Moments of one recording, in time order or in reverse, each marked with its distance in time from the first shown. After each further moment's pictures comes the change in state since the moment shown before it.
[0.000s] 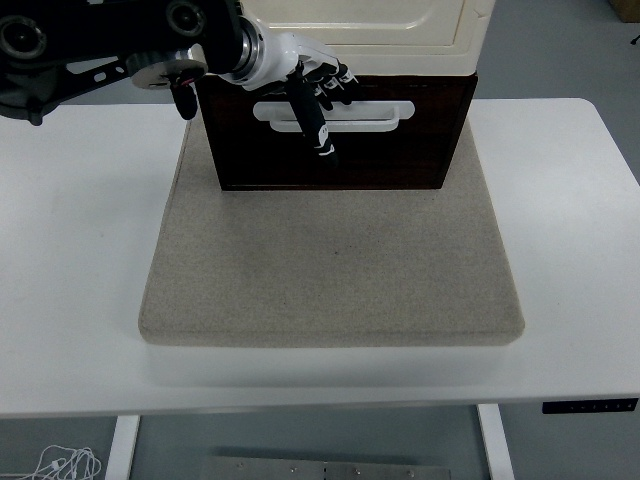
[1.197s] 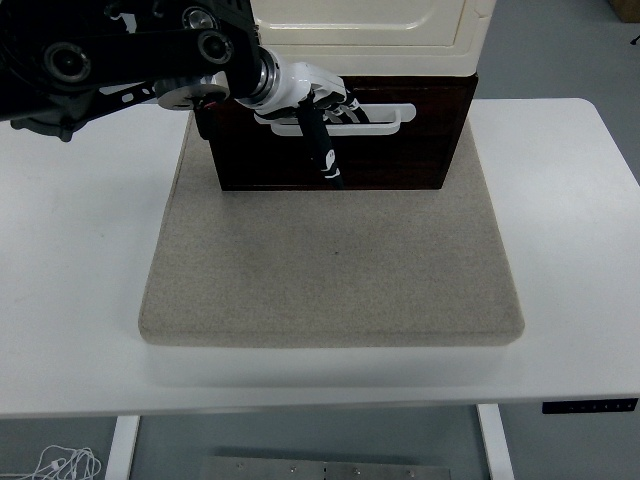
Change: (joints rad) left arm 0.036 -0.058 0.023 0.052 0.001 -0.029 -0.002; right arm 0.000 0.000 0.000 0.000 0.000 0.000 0.000
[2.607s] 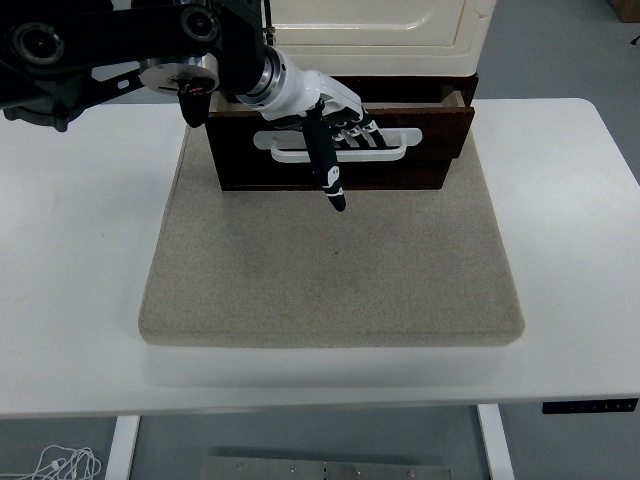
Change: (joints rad) left arm -0.012 0.019 -0.055 -0.018 -0.004 -0.208 -0.006; right arm 0.000 0.000 0.000 0.000 0.000 0.000 0.000
